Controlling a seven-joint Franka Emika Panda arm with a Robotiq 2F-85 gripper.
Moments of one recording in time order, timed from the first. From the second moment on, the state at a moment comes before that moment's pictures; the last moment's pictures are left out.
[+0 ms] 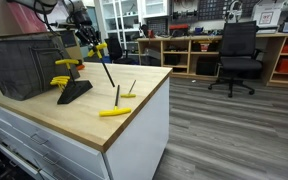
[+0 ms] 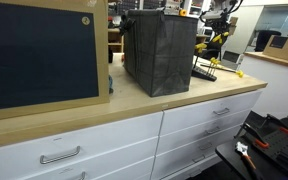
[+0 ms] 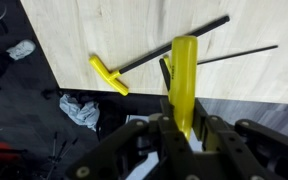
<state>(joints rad) 0.05 0.41 -0.17 -1.44 -0.40 1.81 1.53</state>
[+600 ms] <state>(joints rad) 0.05 0.42 -0.21 -1.56 -0.54 1.74 1.62</state>
